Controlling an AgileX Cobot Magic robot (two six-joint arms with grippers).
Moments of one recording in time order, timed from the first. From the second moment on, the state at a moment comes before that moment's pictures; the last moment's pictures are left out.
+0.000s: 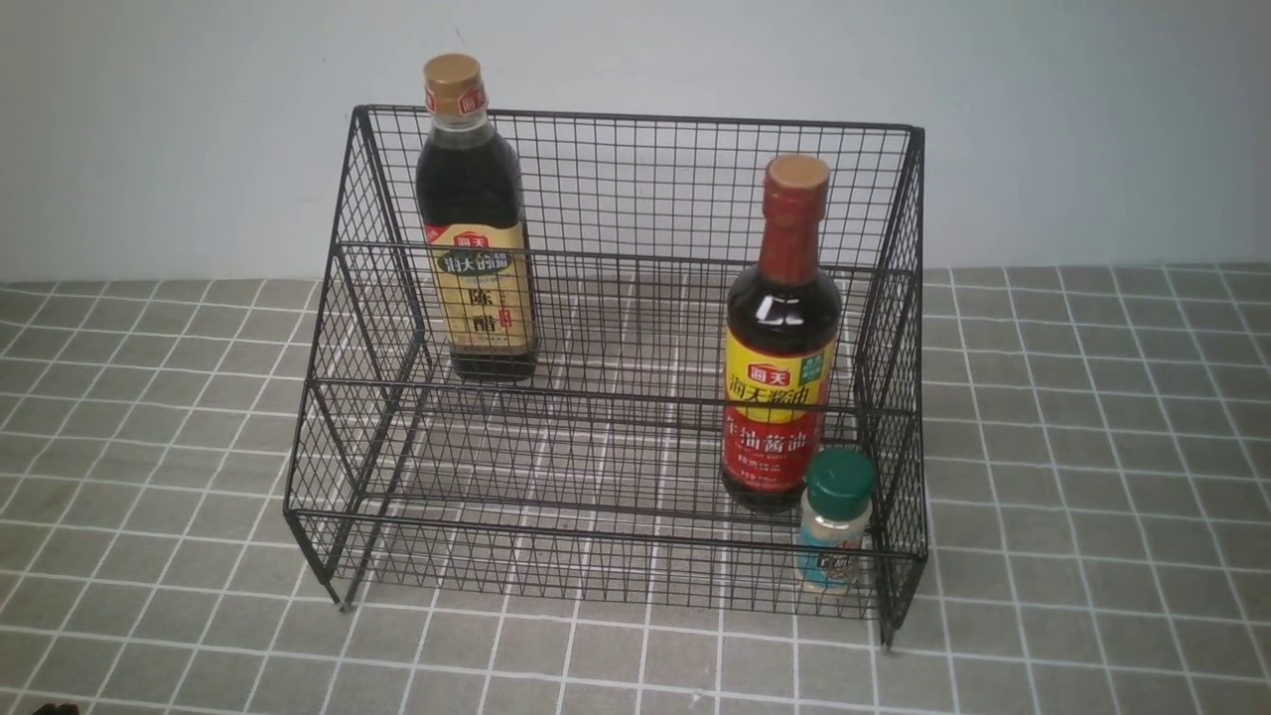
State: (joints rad) right arm 0.64 -0.01 -0.58 -0.56 0.37 0.71; left arm 0.00 -0.01 0.03 -0.06 0.37 0.11
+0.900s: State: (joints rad) right arm 0.64 -0.01 -0.52 -0.09 0.36 0.09; left arm 0.00 -0.01 0.03 -0.06 0.37 0.11
